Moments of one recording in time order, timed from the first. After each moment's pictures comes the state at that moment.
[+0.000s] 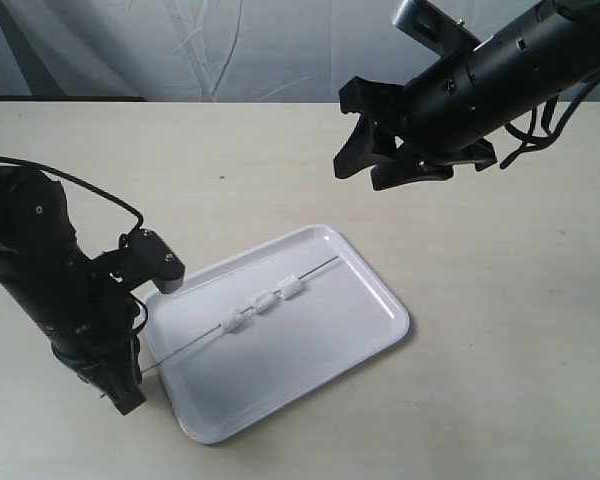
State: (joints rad) left arm -0.42 1.69 -0.74 -0.29 0.70 0.69; right arm 0.33 1.66 -1.20 0.77 0.87 -0.30
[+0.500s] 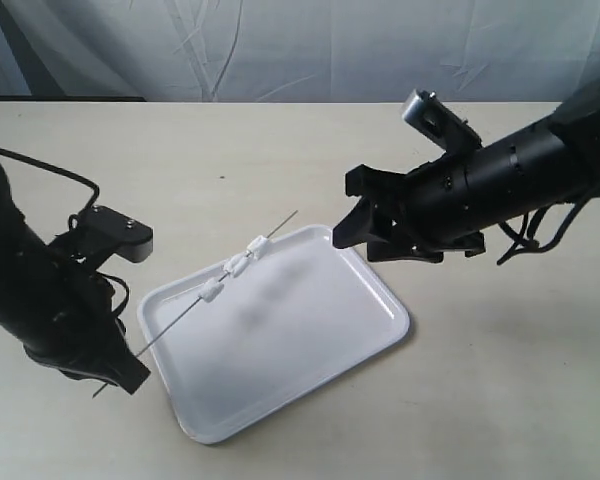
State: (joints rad) left arm -0.42 1.48 -0.69 -0.32 0.76 0.41; right arm 0.34 1.66 -0.88 1.14 0.69 -0.61
